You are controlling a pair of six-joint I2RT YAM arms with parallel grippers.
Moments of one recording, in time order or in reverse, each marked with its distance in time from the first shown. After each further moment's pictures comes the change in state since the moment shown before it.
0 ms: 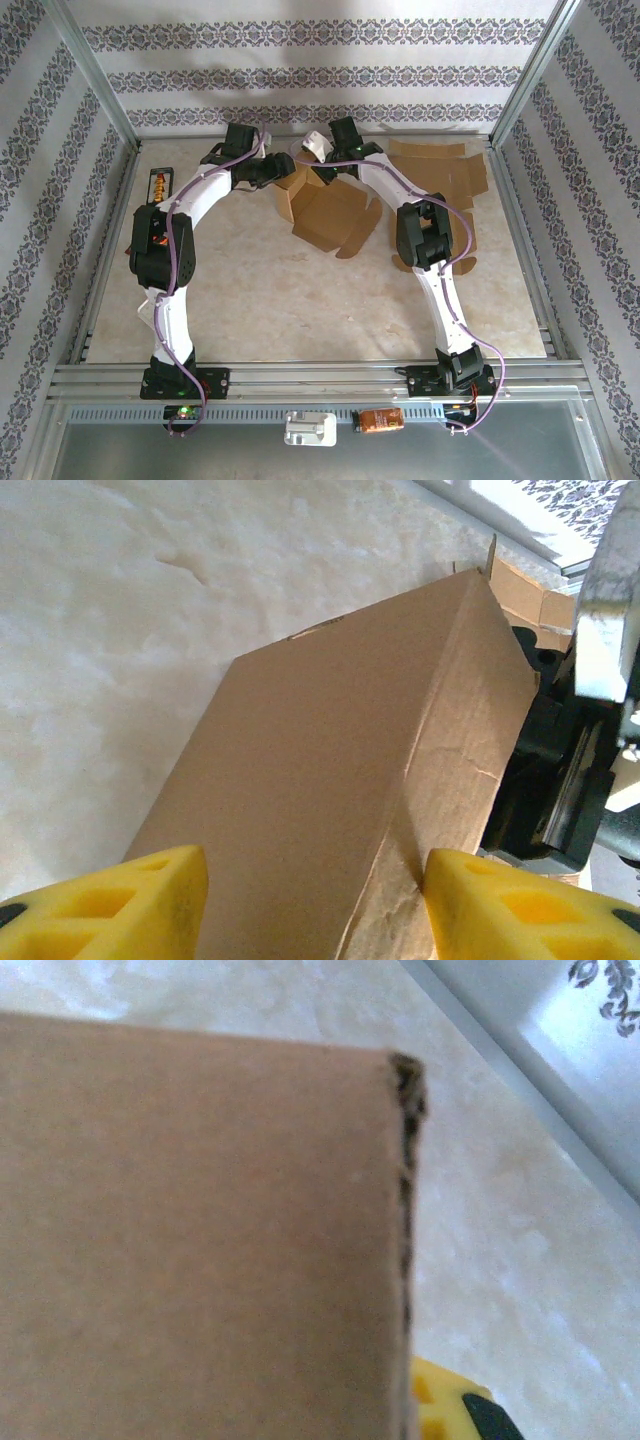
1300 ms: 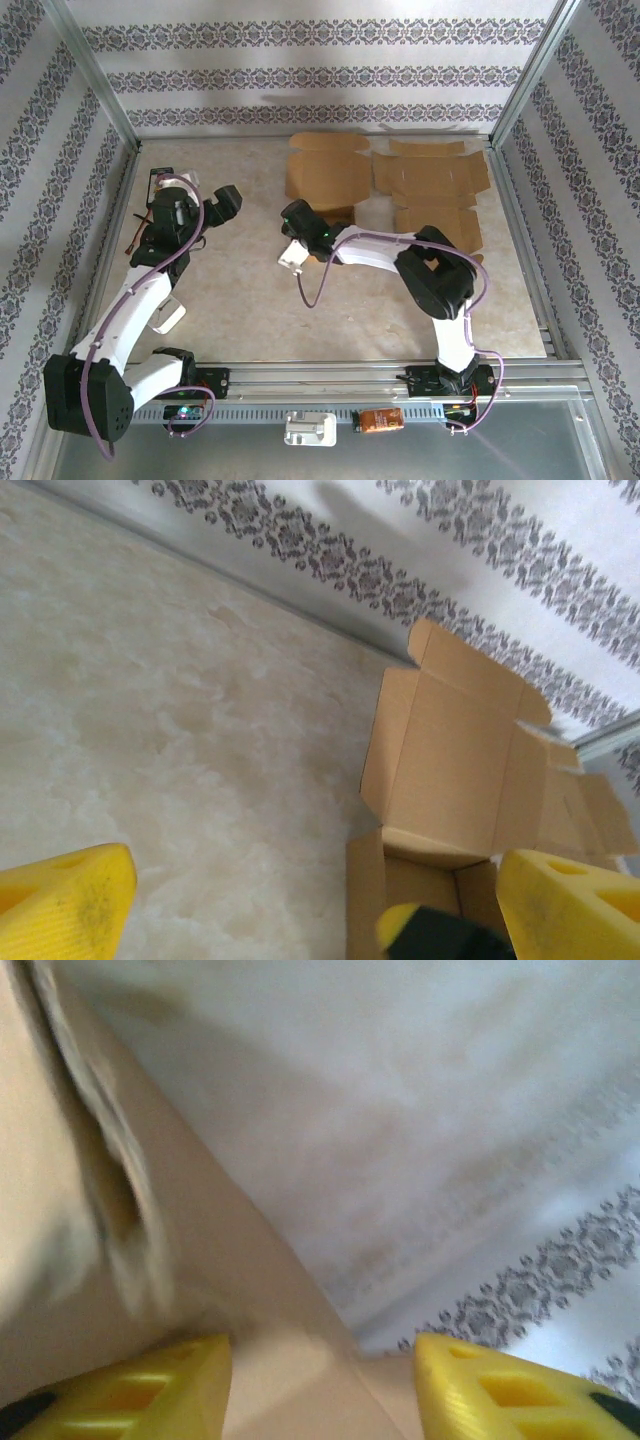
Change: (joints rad) left arm 0.080 -0.950 -0.880 0.308 -0.352 0.024; right arm 0.425 -0.521 -0.930 0.431 0.573 -1.460
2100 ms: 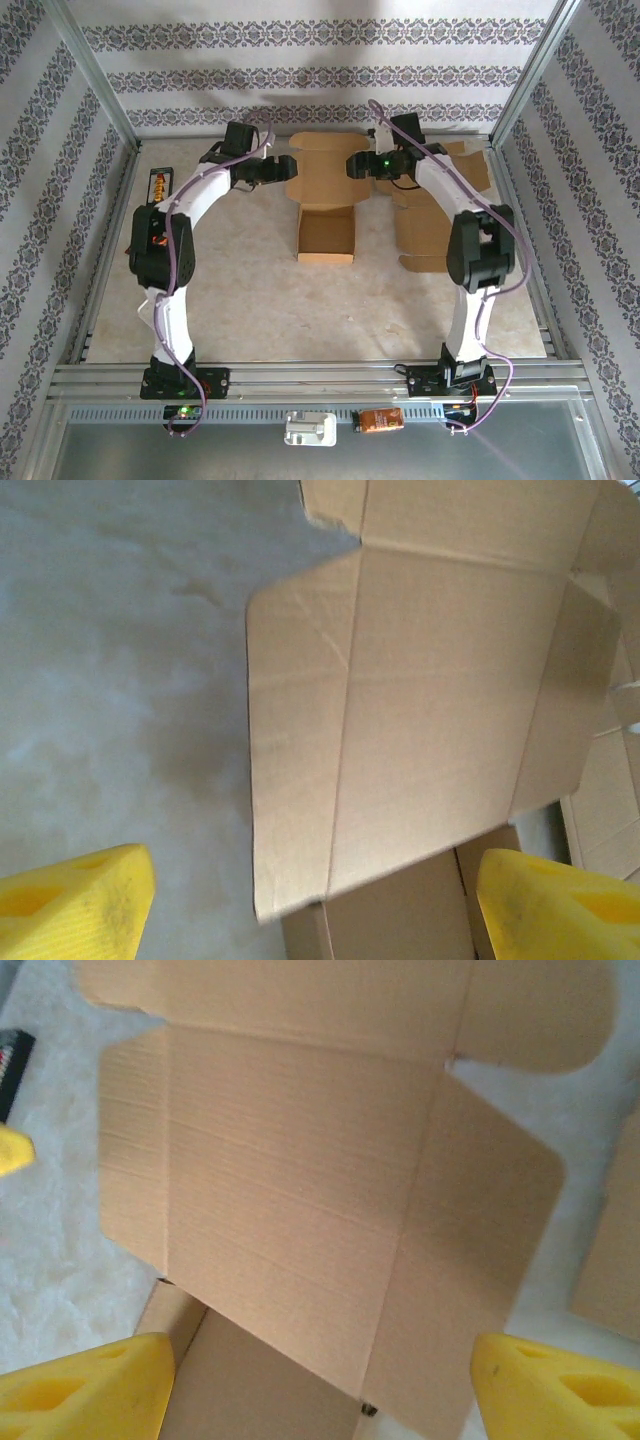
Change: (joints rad) left arm -0.071 0.975 0.927 -0.355 0.330 0.211; right arm -0.622 0.076 0.431 -0.459 -0.772 2.117
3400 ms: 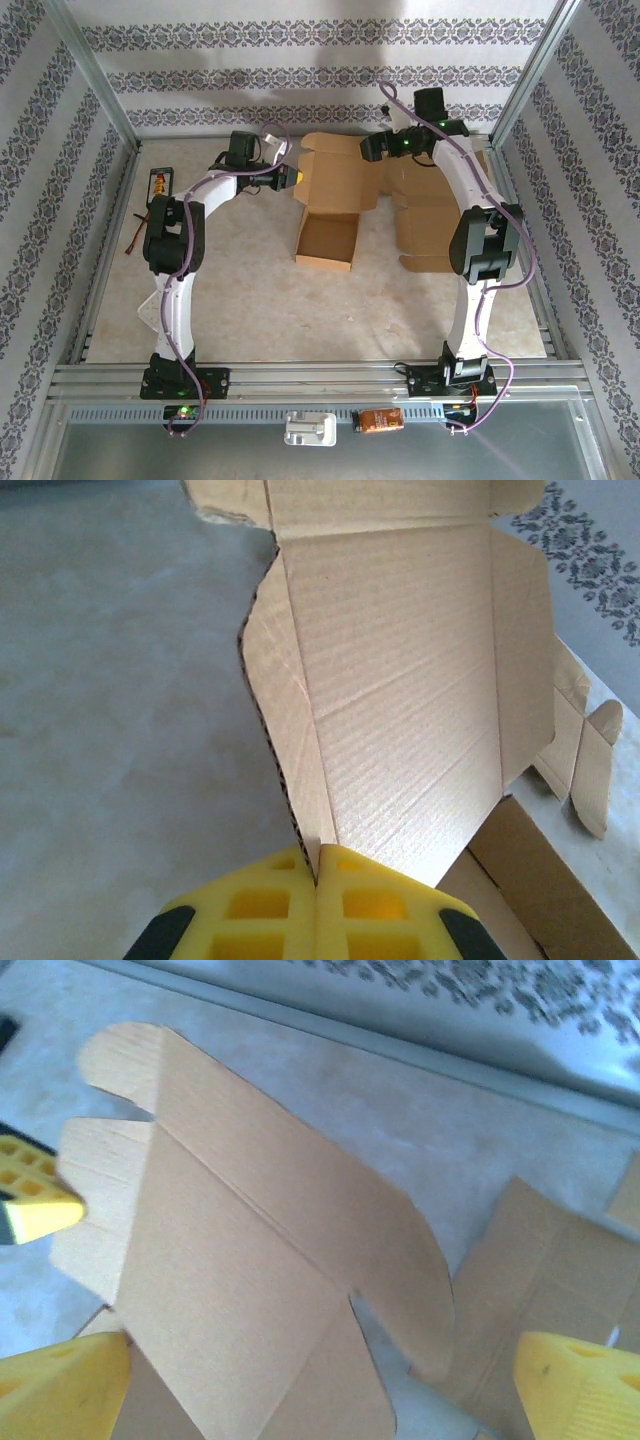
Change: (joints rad) left arm 0.021 0.136 -0.060 0.339 0.394 0.359; right arm -0.095 0.045 0.284 -0.181 -0.035 -0.365
